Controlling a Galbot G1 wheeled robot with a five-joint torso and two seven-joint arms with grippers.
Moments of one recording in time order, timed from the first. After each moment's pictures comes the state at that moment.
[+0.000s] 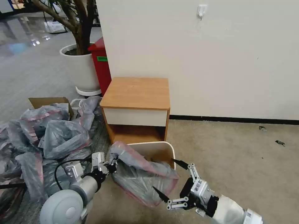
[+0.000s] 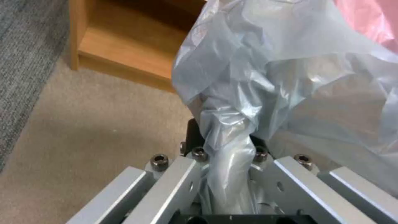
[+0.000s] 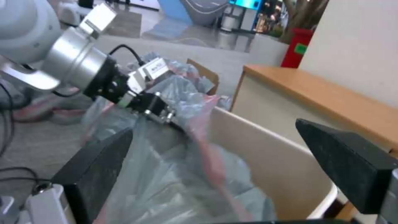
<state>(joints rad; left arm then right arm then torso) 1.60 -1.24 -0.57 -2.29 -0.93 0.67 -0.22 -1.89 0.96 0.48 2.50 0.05 0.03 -0.43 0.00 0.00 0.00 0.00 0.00</state>
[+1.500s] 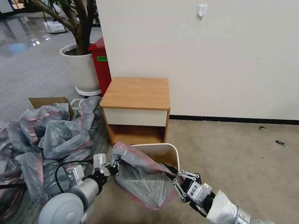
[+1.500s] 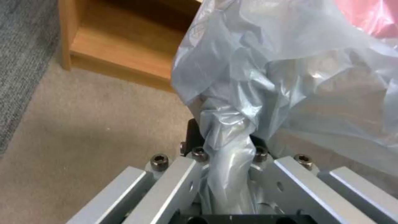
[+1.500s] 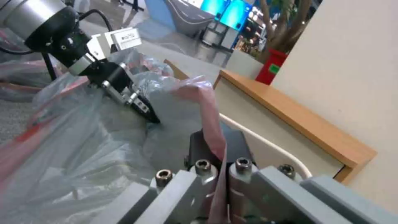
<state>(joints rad) 1.63 -1.24 -0.56 -2.33 -0.90 0.68 -0.21 -1.84 1.03 0.44 2.37 -0.16 0.22 -0.36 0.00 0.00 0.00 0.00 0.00</state>
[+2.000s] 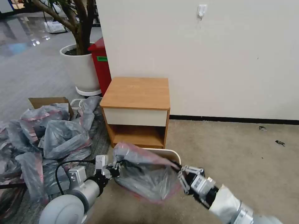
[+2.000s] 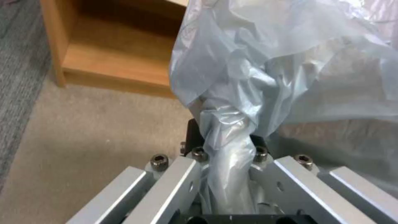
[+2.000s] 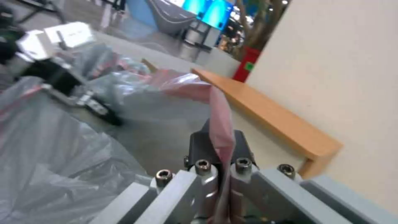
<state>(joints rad) 1.65 -1.22 -0.55 -2.33 -0.78 0.64 -0.10 -1.78 1.00 0.50 2.36 -0.06 0.18 -0.32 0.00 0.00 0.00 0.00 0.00</state>
